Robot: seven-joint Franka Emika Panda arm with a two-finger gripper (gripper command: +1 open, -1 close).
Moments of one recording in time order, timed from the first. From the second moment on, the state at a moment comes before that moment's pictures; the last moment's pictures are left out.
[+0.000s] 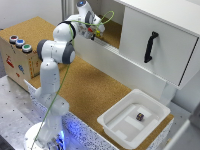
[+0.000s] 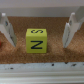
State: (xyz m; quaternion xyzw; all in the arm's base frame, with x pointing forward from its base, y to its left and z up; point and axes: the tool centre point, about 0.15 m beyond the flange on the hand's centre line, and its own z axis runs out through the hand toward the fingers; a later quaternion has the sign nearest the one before) arm 0.658 0.203 0.468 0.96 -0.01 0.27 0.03
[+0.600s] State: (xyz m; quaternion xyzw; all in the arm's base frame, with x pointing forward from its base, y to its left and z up) arm 0.661 0.191 0.464 0.96 -0.02 0.27 0.03
